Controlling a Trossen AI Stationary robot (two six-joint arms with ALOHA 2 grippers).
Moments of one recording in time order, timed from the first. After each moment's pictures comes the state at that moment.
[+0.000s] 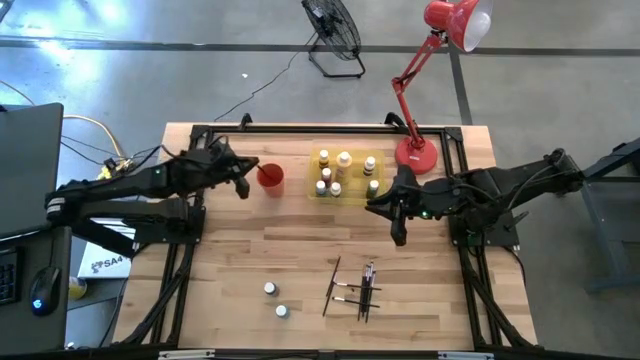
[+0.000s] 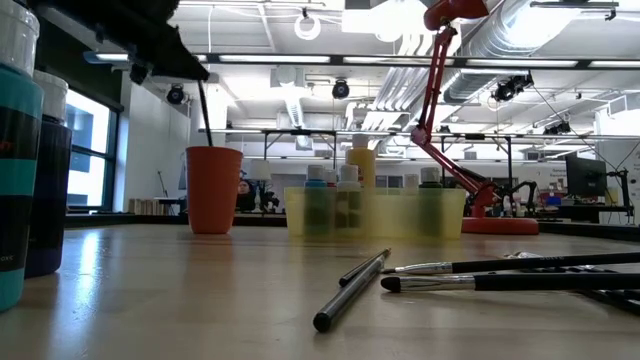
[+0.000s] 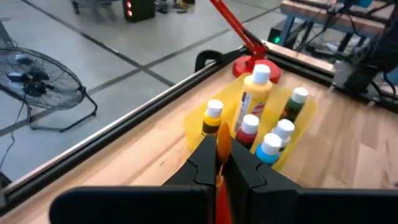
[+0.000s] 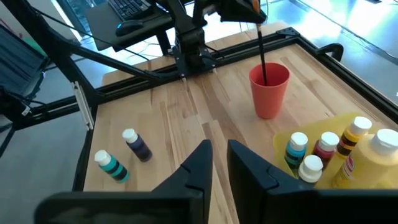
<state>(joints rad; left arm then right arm) 0.22 0.64 0.61 -0.26 -0.37 -0.24 0.29 1.14 1.20 -0.52 0.37 0.45</state>
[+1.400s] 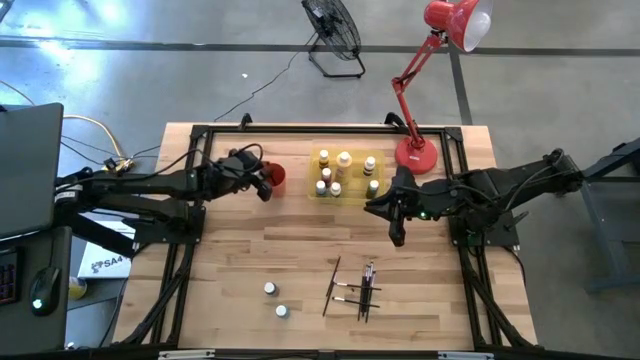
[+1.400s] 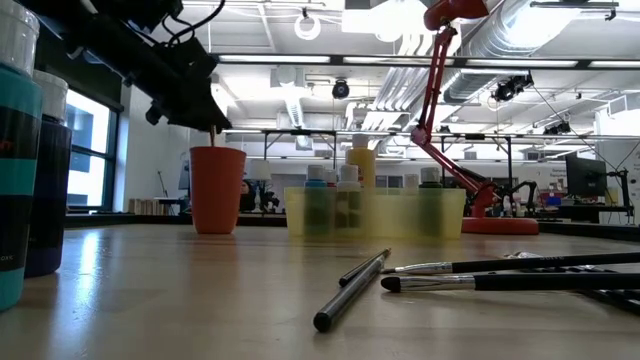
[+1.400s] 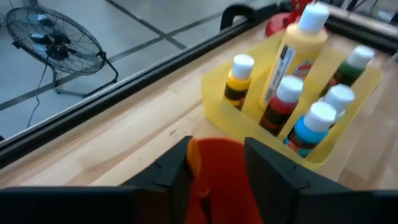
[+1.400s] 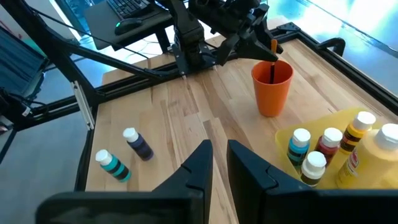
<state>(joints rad) 0.22 0.93 0.52 -0.03 -0.45 -0.32 0.29 1.15 1.20 -0.52 0.36 0.47</state>
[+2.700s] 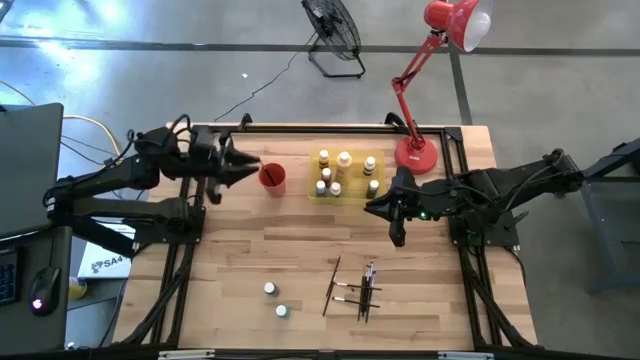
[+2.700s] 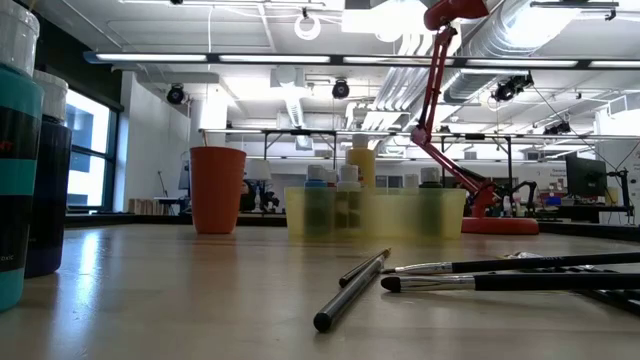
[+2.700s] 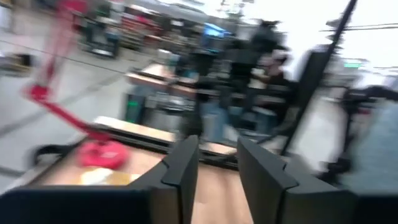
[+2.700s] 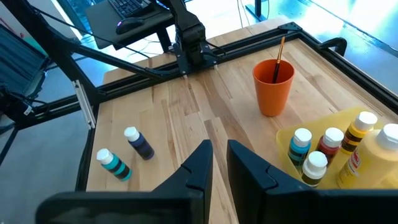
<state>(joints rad) 0.22 0.67 0.88 -0.10 0.21 -0.26 0.29 1.15 1.20 -0.52 0.36 0.47</state>
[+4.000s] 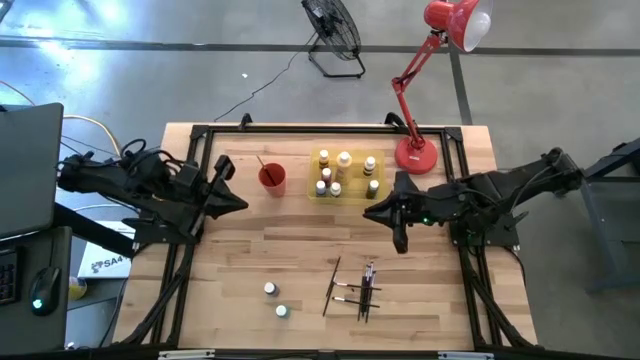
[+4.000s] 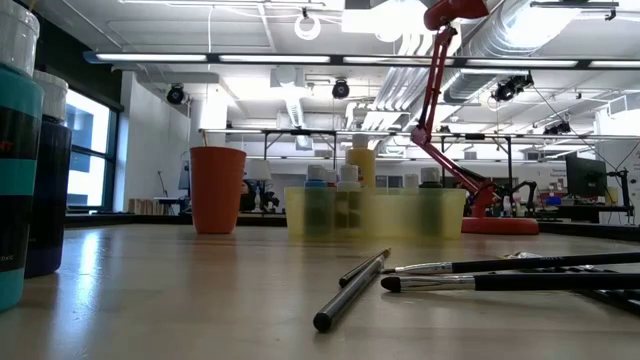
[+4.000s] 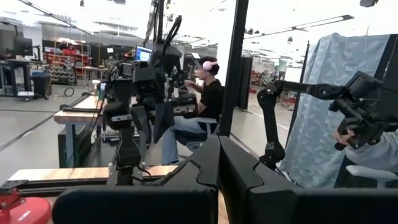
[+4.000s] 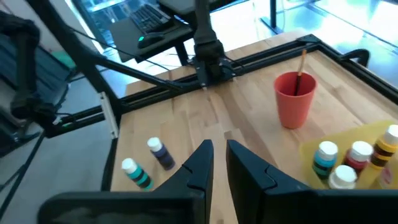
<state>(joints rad) -0.24 0.68 0.88 0.04 0.01 -0.10 0.35 1.15 1.20 -0.44 0.37 0.48</state>
